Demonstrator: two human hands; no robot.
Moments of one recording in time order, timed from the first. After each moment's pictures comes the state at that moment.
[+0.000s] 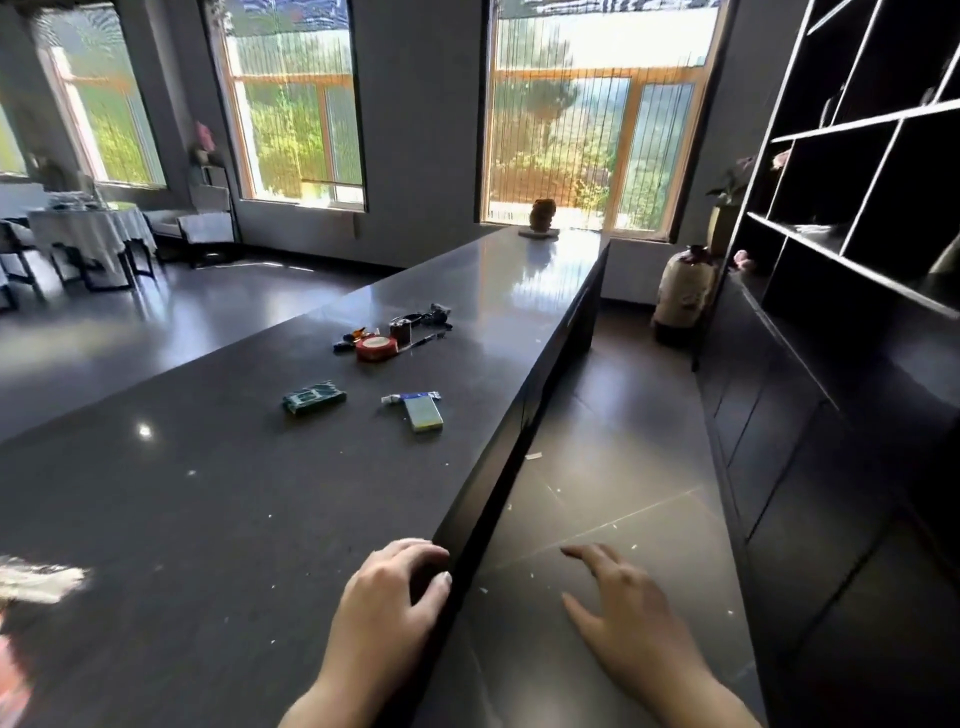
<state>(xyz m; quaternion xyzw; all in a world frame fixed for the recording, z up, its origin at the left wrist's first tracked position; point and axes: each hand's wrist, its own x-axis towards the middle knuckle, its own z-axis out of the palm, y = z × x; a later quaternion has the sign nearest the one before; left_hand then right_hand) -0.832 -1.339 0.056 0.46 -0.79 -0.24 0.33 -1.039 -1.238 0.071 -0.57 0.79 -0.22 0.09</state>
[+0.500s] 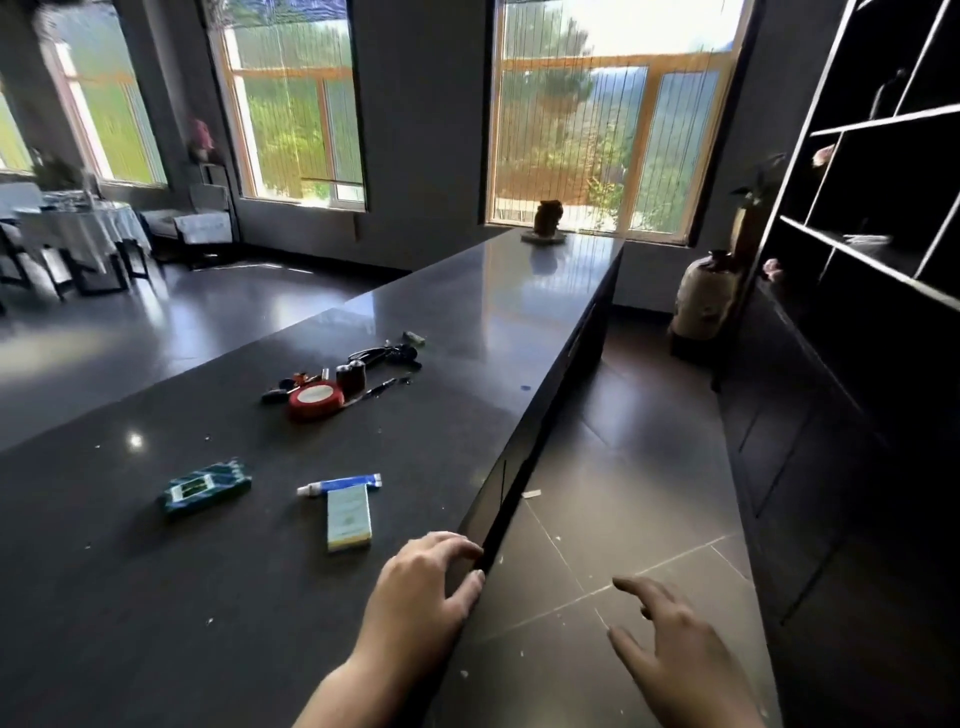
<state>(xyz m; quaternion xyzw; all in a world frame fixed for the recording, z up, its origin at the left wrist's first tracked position) -1.041 -1.535 0.067 0.43 -0.83 -0.23 0.29 -1.246 -1.403 0.064 -0.51 0.83 -0.22 0.12</state>
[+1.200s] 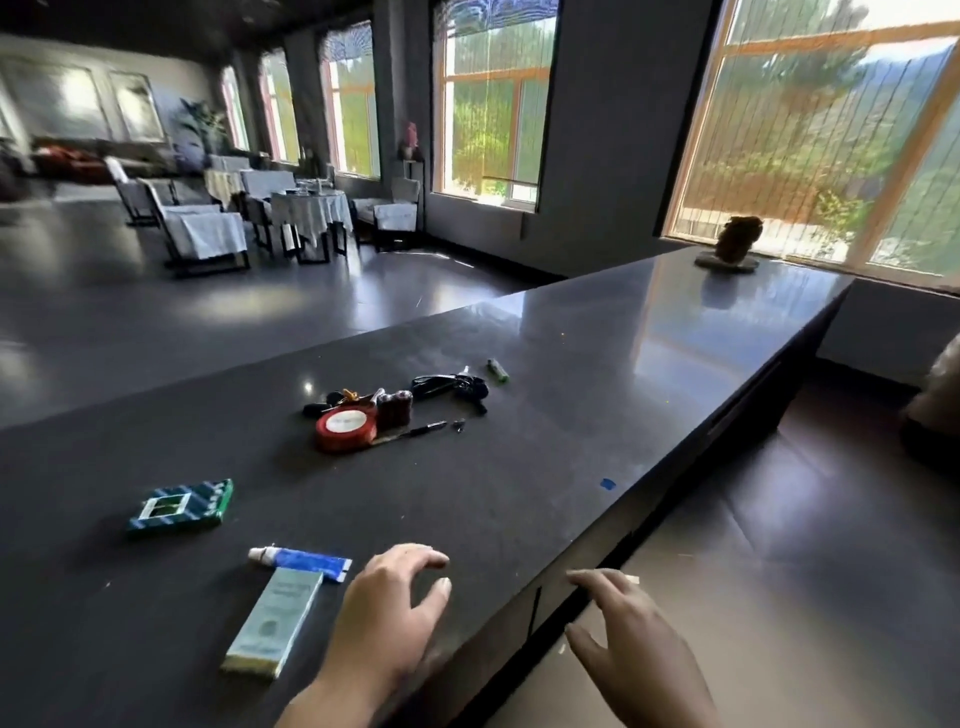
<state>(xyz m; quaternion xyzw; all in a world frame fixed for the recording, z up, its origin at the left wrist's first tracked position) -1.162 -1.701 0.047 0.63 -0.67 -0.18 0.35 -1.395 -1.686 0.052 -0.73 0.65 -0.17 0.14</state>
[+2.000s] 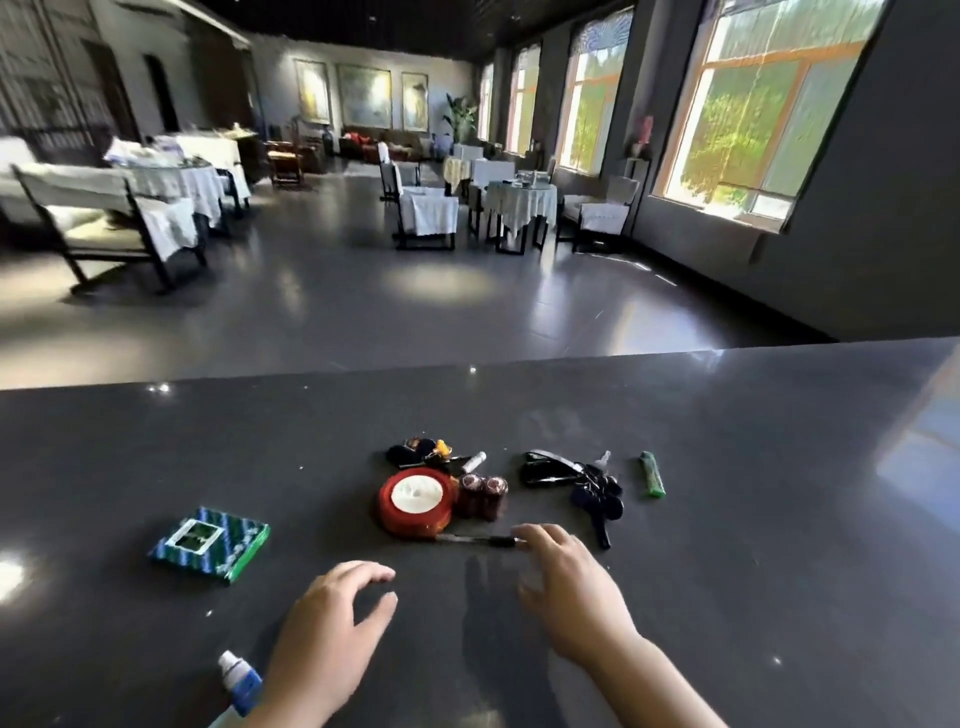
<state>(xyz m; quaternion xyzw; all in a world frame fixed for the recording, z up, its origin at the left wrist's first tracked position) -1.099 -1.866 0.030 0.81 -0.44 -0.13 0.38 -1.283 -2.017 0.049 -0.89 0.42 -0.11 0.17</state>
